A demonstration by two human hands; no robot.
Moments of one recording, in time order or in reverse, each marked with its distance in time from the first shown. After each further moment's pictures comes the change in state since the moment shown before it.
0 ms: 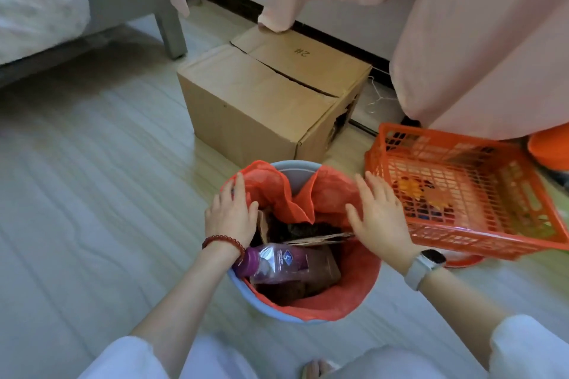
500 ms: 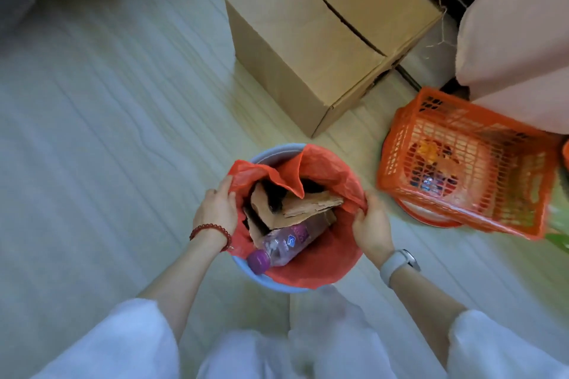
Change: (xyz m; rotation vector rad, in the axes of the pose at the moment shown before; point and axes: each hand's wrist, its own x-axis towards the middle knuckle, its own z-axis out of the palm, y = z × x) left_hand -0.083 -0.011 -0.105 -0.117 -0.295 -0.504; right_hand -0.043 -0.048 -0.070 0.445 -0.355 0.370
